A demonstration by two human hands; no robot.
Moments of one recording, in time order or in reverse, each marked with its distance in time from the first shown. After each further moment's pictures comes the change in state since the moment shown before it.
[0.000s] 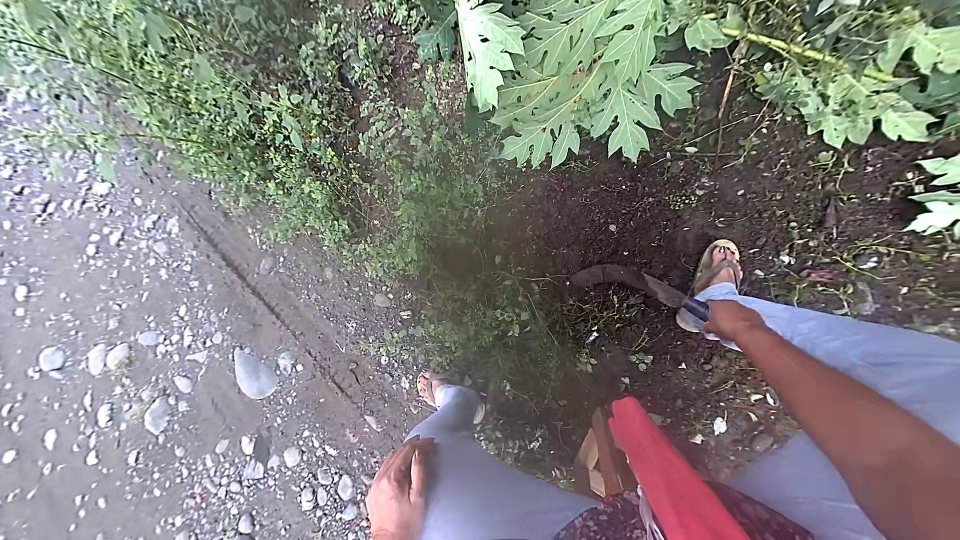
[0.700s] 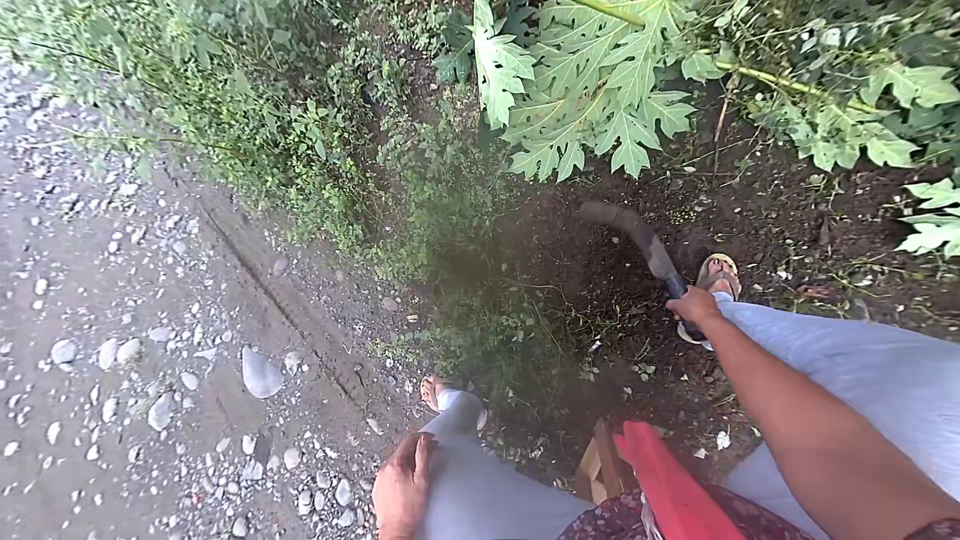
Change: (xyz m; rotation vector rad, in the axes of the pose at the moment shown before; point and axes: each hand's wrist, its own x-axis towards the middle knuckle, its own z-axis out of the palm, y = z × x) left_hand 0.007 0.013 -0.012 -0.034 -0.114 -0.288; right_hand -0.002 -0.065 -0.025 0.589 0.146 0.053
